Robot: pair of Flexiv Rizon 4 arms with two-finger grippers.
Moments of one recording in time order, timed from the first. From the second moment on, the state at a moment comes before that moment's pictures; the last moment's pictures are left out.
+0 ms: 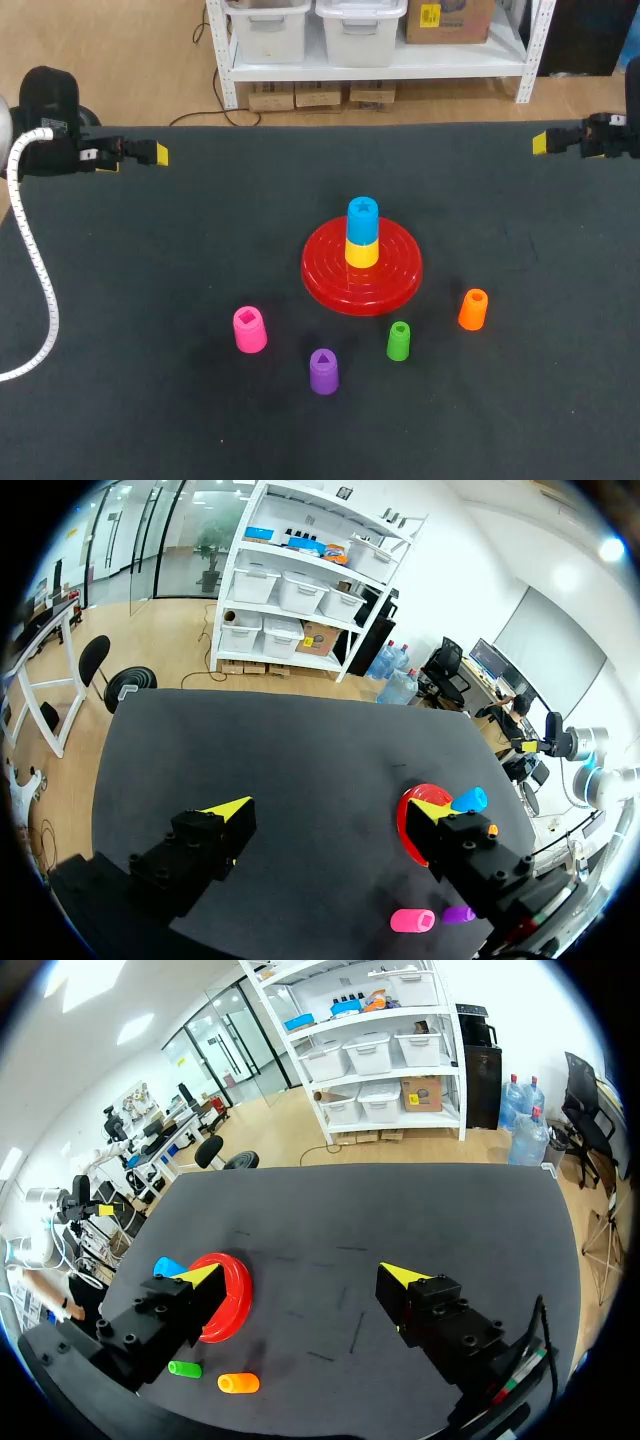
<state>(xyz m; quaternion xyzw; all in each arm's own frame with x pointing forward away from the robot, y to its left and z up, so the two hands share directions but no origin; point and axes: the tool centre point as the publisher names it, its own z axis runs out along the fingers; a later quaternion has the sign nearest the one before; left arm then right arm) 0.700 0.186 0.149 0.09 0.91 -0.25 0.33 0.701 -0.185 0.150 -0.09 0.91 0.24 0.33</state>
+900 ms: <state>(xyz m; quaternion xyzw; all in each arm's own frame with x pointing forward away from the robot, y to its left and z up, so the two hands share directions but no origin) 0.699 0.184 0.150 0.09 0.91 -0.24 0.33 0.701 -0.185 0.150 -0.09 0.91 0.24 0.33</state>
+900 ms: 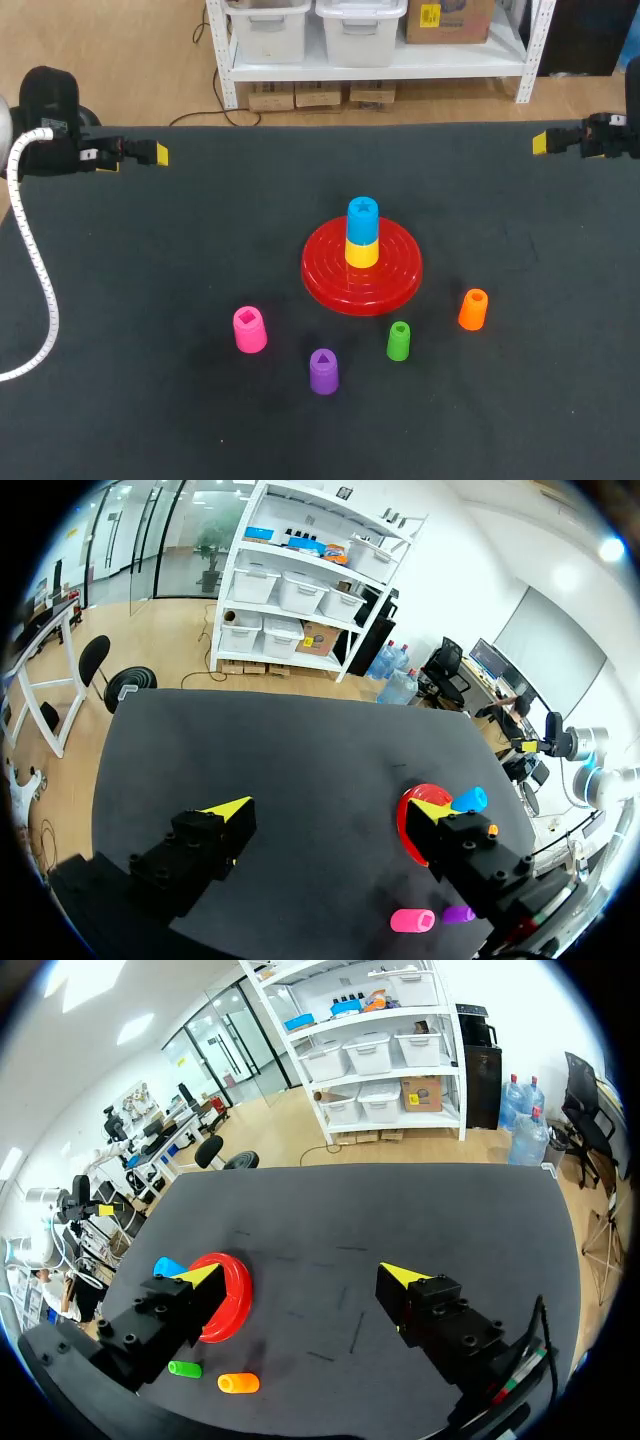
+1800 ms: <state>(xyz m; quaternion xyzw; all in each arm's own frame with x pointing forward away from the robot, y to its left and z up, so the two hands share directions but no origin) 0.692 0.195 0.146 0.32 0.86 -0.18 0.36 0.700 -0.185 0.150 -0.09 0.91 0.24 0.33</state>
